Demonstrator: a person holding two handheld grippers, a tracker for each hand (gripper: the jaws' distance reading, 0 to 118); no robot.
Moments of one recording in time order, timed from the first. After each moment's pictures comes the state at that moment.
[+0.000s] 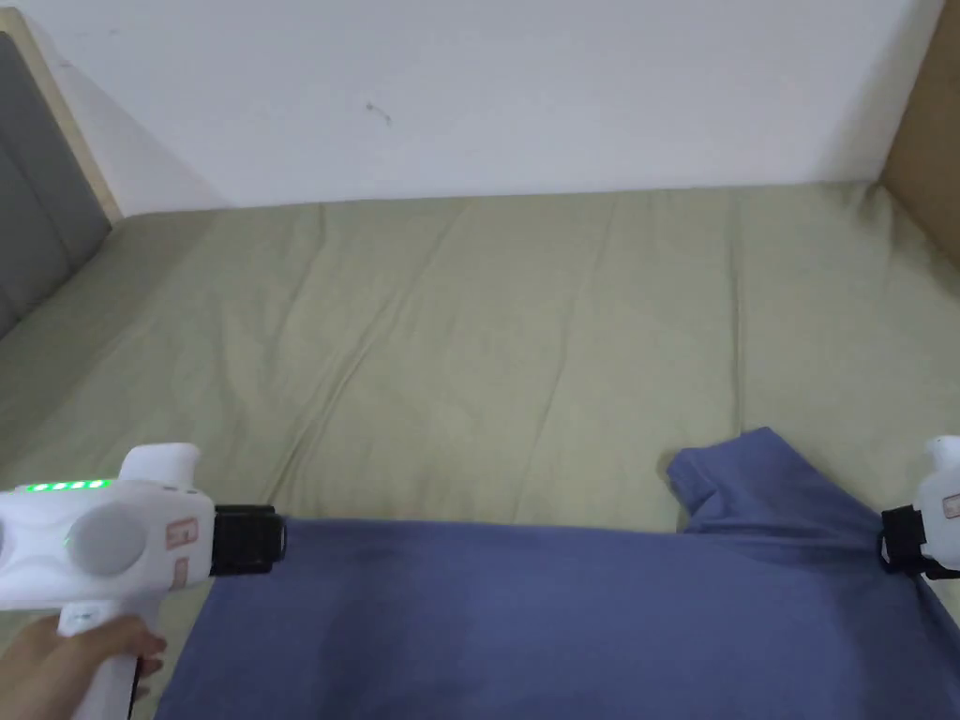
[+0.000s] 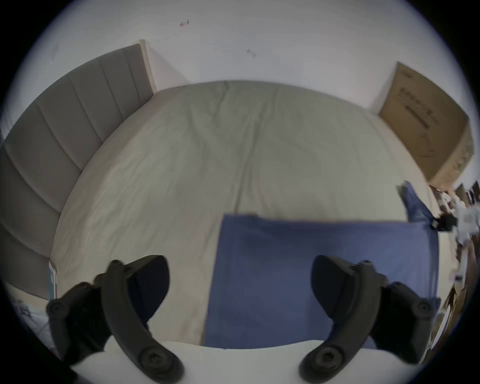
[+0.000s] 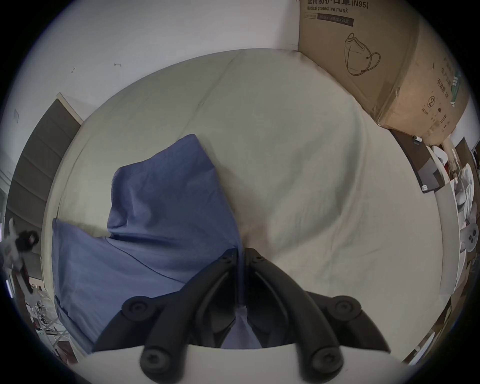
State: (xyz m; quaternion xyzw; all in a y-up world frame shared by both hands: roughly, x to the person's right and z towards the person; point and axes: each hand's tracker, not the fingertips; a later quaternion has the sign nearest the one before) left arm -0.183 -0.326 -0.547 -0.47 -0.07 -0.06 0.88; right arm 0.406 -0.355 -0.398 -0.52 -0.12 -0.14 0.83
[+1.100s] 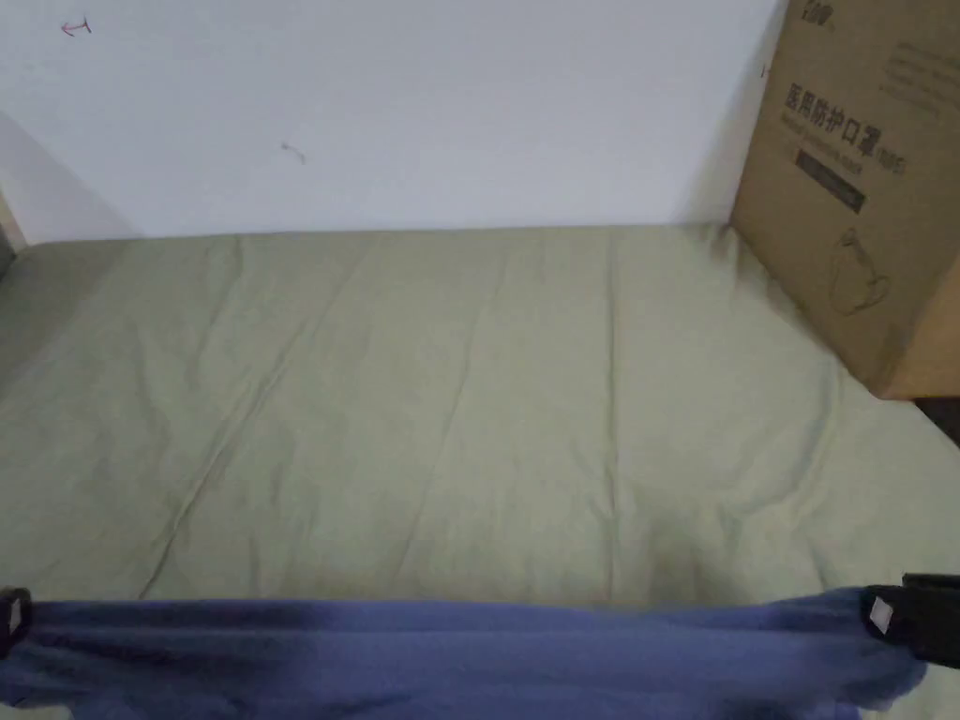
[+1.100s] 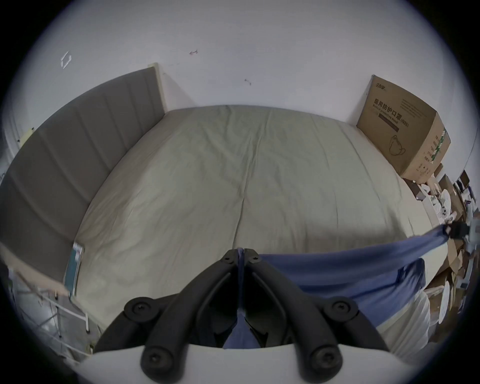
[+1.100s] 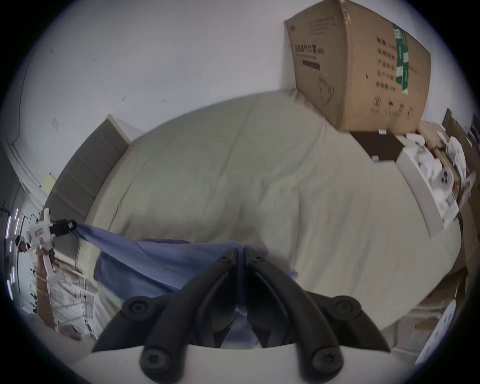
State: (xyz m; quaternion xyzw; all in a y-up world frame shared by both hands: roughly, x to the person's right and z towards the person) left arm -0.264 -0.240 -0.359 -0.41 -0.11 -0.04 0.90; right arm 0.345 -0.236 -0.144 -0.42 -0.07 -0.18 0.89
